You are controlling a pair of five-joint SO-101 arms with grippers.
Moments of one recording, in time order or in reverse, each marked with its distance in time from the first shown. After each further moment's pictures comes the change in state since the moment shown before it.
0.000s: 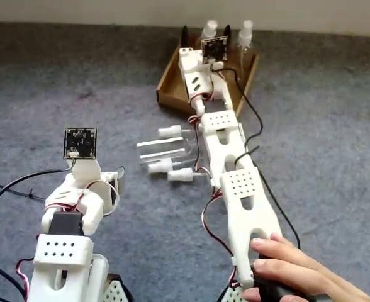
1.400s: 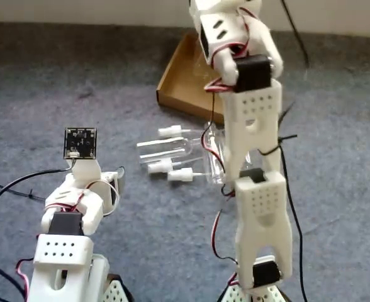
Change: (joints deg) left arm 0.0 0.0 0.0 0.0 0.0; right arm -1.4 -48.8 -14.4 69.7 0.3
